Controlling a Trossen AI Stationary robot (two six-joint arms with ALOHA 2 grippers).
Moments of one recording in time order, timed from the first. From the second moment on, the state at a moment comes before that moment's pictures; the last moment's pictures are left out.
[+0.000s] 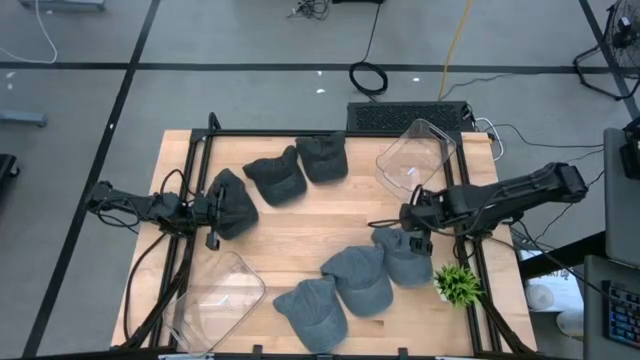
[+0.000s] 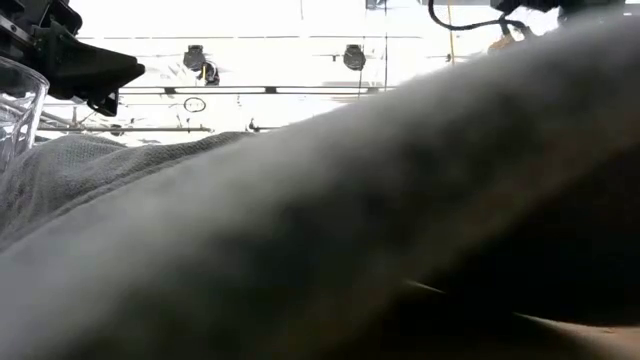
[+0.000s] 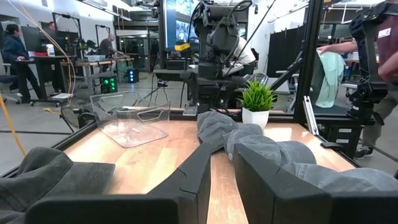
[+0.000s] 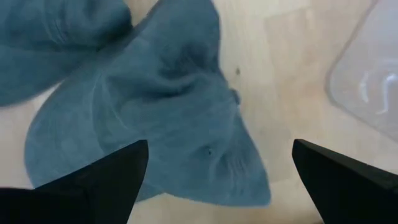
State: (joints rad) left arm -0.27 0.01 0.01 0.08 -0.26 0.00; right arm 0.17 1.14 0.83 -1.10 0.08 0.44
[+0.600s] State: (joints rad) left arm -0.27 0.01 0.01 0.08 -0.26 0.00; right arm 0.17 1.17 0.65 -0.95 0.03 0.43
